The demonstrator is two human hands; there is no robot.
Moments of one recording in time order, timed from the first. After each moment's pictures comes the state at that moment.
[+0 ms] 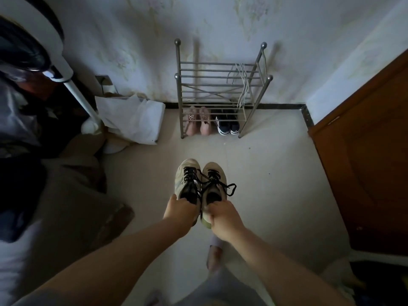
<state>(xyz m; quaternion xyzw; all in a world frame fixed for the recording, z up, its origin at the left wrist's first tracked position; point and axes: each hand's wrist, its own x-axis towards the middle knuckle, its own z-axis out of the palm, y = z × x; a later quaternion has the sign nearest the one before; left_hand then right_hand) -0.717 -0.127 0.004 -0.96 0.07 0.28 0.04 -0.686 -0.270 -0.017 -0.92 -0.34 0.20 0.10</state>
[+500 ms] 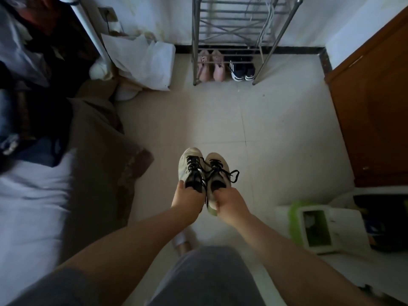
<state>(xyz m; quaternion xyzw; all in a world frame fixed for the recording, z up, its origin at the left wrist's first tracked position) -0.940 -0.096 -0.055 -0.95 0.10 0.31 0.04 -0.908 -0.233 -0.057 -0.92 -0.29 0.24 0.13</state>
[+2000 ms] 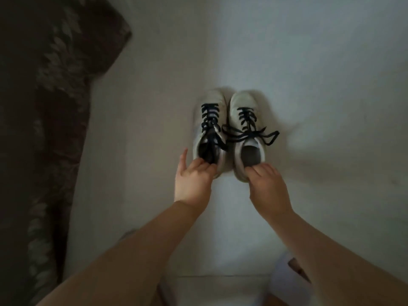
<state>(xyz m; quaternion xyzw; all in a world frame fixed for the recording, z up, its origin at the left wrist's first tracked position) -1.108 -0.111 -0.665 -0.99 -0.02 0.04 -0.11 -1.060 -0.293 -0.688 -0.95 -0.26 0.06 0.16</state>
